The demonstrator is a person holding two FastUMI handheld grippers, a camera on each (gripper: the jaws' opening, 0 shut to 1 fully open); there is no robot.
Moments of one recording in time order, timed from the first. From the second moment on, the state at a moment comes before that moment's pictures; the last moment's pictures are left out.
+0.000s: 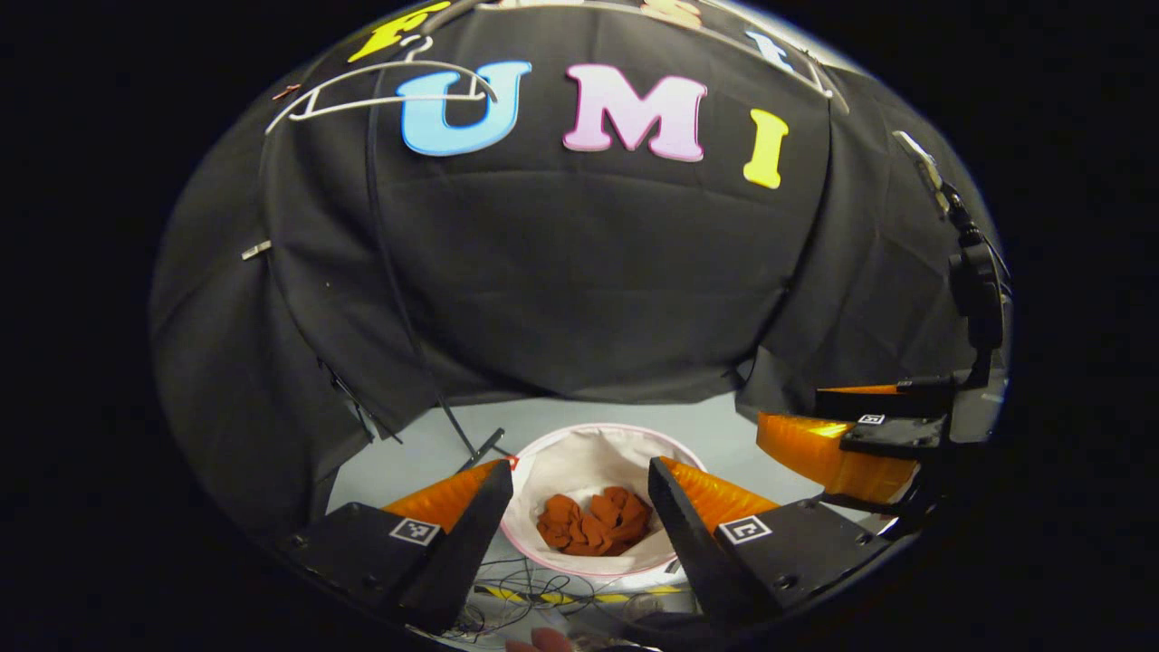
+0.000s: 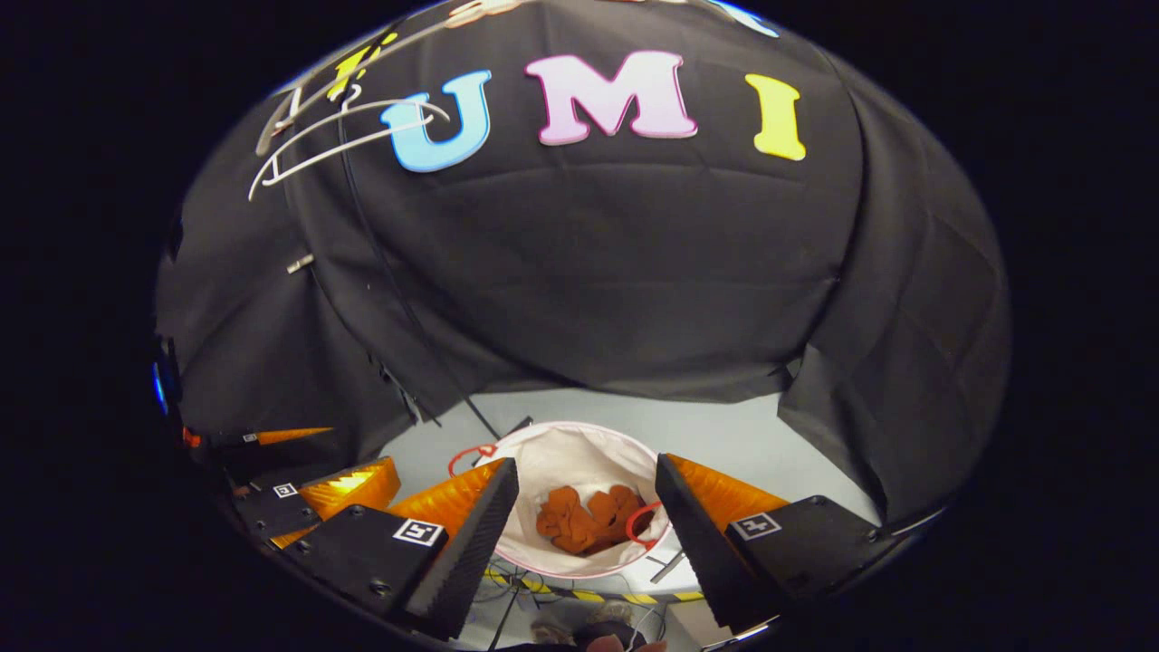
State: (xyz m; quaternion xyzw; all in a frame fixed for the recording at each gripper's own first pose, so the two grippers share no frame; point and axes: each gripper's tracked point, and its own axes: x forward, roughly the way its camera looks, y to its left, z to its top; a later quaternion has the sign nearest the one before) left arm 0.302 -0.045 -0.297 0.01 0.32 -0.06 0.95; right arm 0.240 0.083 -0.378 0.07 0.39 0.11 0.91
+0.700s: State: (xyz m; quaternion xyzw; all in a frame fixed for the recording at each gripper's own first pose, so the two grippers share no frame) left arm 0.207 -0.012 -0.080 -0.02 0.10 -0.05 0.99; right arm 0.177 0.077 -0.126 0.06 0.16 0.05 0.98
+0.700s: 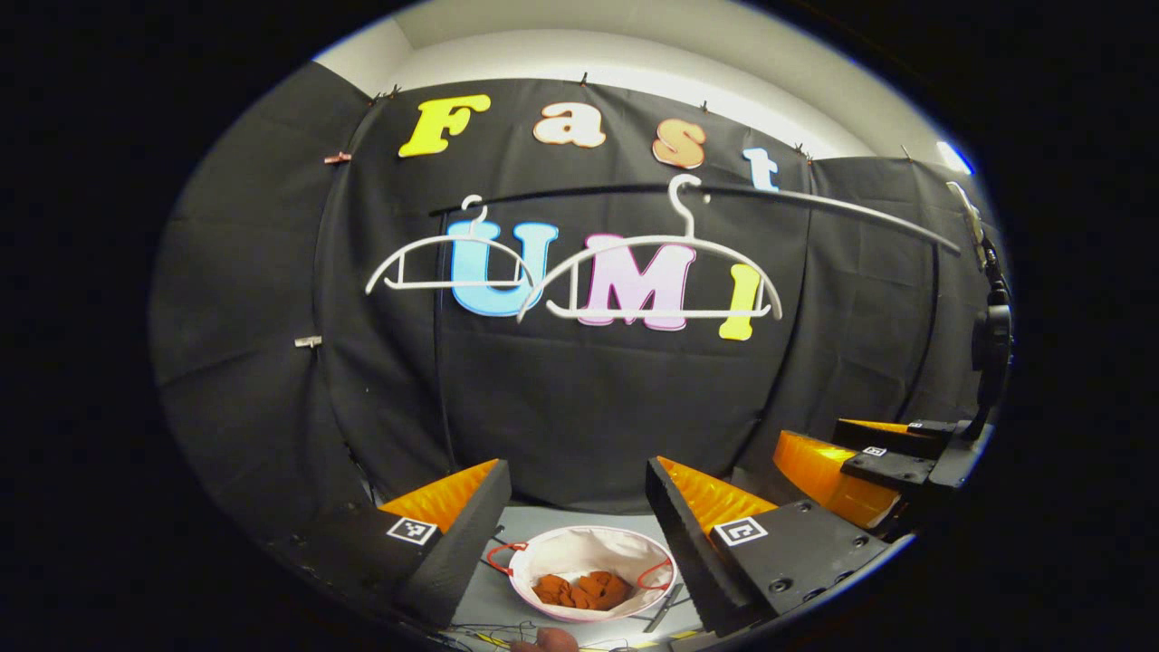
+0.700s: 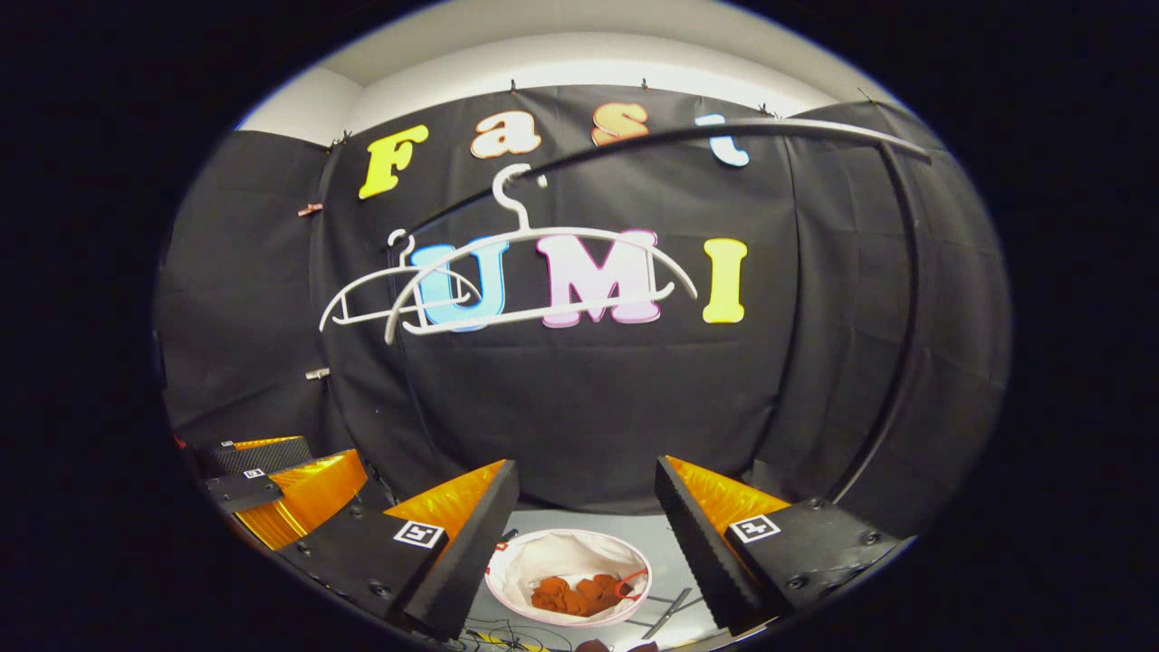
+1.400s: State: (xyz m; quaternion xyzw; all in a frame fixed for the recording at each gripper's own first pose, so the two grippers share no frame) left arm 0.153 -0.001 0.020 0.02 0.00 -0.03 1.00; right arm 0.127 0.057 -0.008 0.03 0.04 0.05 1.00
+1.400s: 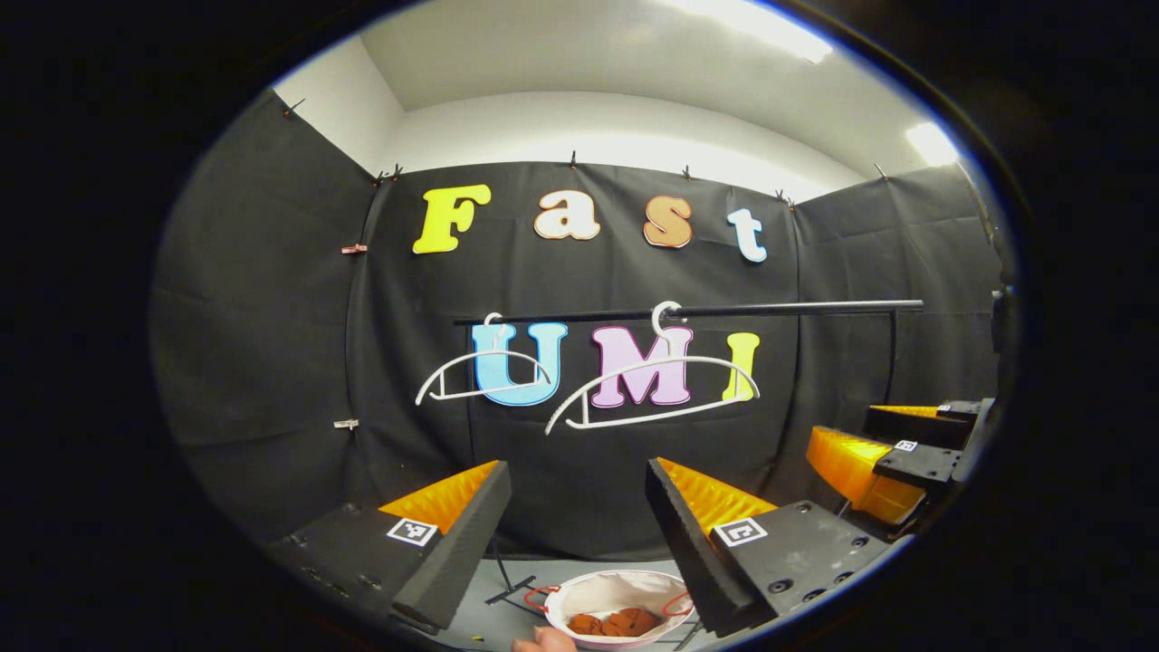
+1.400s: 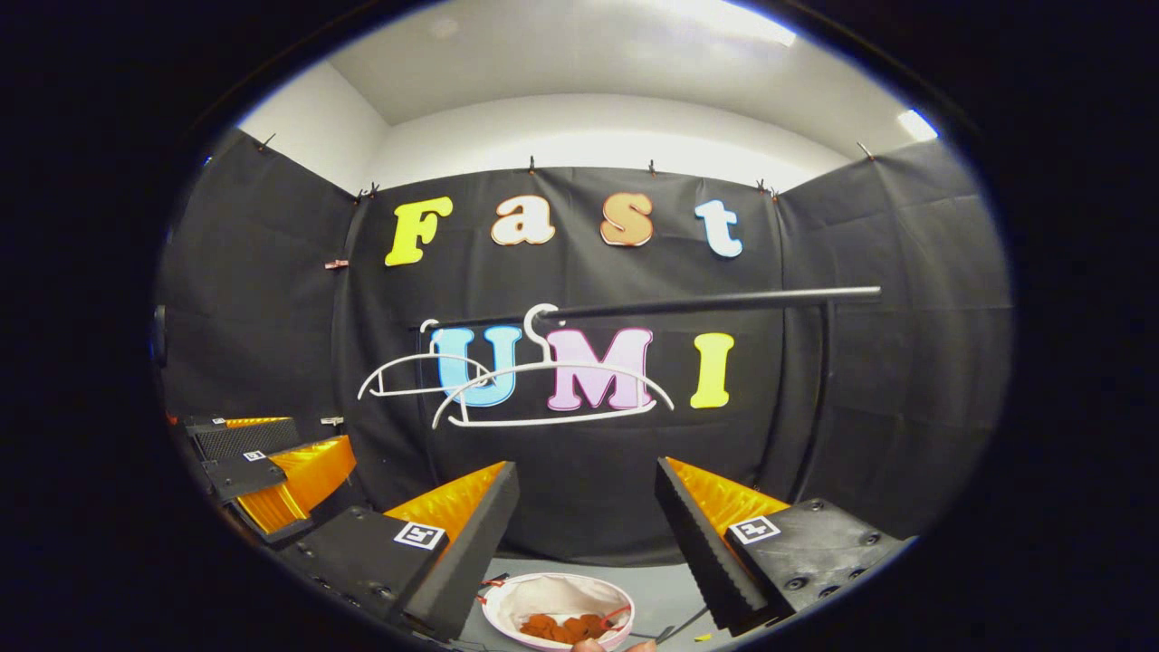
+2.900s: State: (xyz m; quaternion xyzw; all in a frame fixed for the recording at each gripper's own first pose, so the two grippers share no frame) left arm 0.122 -0.005 0.033 0.03 -0.02 -0.03 1.00; right arm 0.112 0.055 -0.003 0.03 0.03 0.05 1.00
